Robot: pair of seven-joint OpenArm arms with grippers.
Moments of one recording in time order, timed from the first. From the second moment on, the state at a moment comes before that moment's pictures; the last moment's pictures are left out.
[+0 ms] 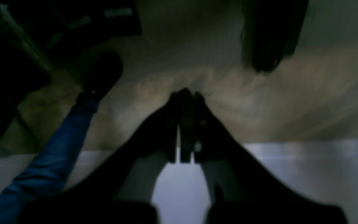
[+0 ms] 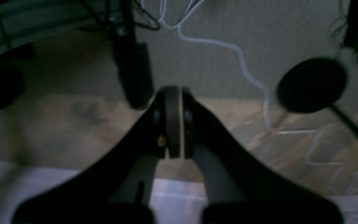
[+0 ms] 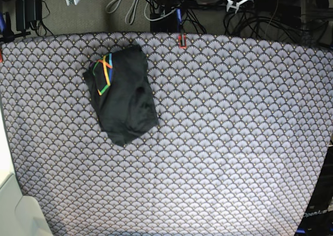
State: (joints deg) left arm 4.4 -7.0 -6.2 10.7 13.1 -8.1 9.7; right arm -11.9 12.0 37.8 13.0 -32.6 24.8 7.3
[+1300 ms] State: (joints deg) left arm 3.5 -4.8 -18.6 10.4 13.5 -2.1 2.2; right arm -10.2 5.4 33.9 12.6 -32.6 4.5 7.3
